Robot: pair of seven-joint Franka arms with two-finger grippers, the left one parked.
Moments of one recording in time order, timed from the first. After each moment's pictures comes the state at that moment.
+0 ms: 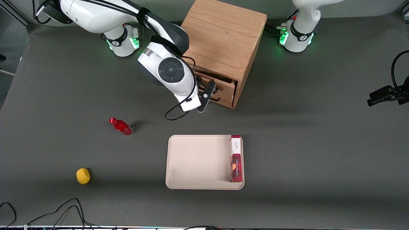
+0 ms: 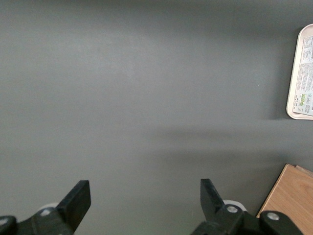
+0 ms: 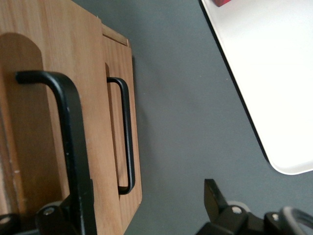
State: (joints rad) arm 0.12 0.60 0.75 -1.49 -0.20 1.83 -0.24
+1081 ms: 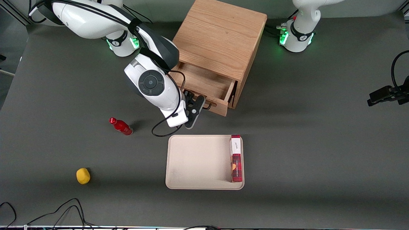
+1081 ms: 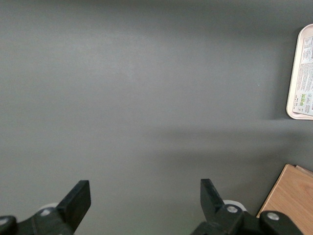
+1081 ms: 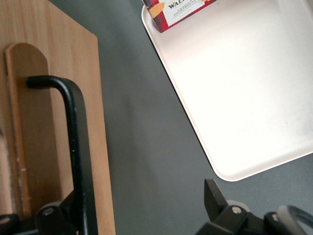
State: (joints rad) arm 0.11 0.61 0.66 -1.43 -0.20 1.91 -0.33
